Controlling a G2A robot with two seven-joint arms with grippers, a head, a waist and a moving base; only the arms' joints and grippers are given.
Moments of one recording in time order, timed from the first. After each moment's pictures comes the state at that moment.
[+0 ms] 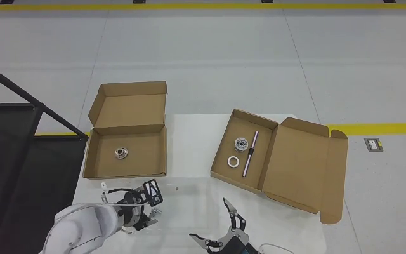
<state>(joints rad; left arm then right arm) 1.36 -0.94 -1.44 -2.07 1.17 -0.78 -1.04 -1.78 -1.50 1.20 -2.10 -1.94 -0.39 -0.21</state>
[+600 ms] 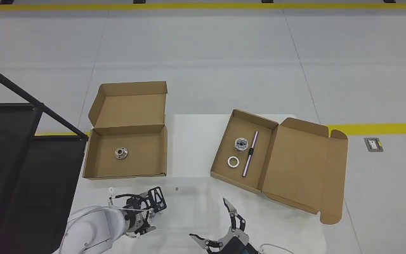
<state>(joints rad) 1.33 -0.92 -1.35 -2.01 1.24 -0.71 -1.07 -1.78 -1.50 1.20 -2.10 -1.94 -0.39 -0.21</state>
